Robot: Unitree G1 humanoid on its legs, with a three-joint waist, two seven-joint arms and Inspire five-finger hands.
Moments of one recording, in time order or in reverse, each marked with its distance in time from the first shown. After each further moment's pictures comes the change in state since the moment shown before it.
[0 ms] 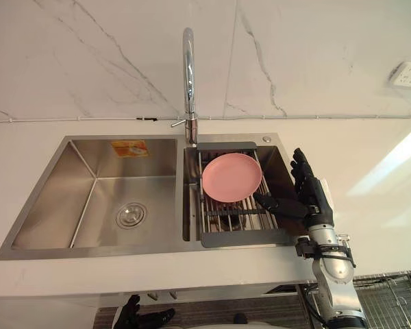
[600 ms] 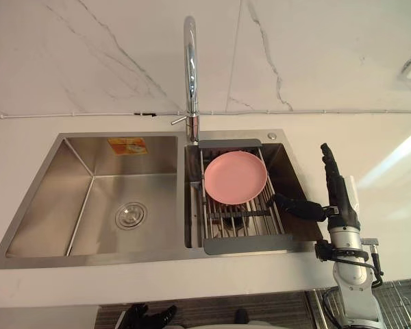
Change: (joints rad) left arm 0.053 -0.014 0.010 -0.021 -0.108 -0.055 -0.140; right arm 0.051 -0.026 -0.122 -0.130 -0.323 0.046 -0.112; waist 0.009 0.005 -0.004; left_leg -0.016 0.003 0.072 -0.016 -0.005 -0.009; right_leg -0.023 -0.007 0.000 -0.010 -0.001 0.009
